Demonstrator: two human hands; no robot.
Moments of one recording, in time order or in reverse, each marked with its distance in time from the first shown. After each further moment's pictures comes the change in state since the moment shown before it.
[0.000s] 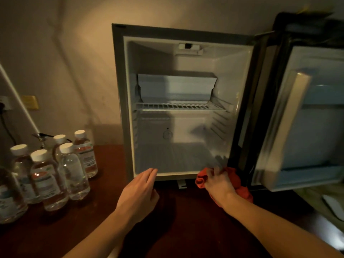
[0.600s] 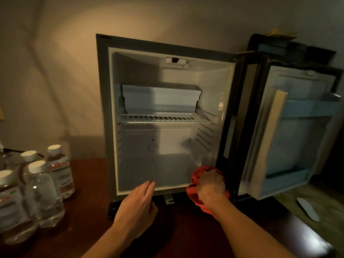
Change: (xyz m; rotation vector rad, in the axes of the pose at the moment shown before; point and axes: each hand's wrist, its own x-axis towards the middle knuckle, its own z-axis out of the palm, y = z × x) left_hand 0.027 0.013 0.022 -0.092 0.001 0.095; right_hand 0.026 0.019 -0.030 0.618 -0.170 0.601
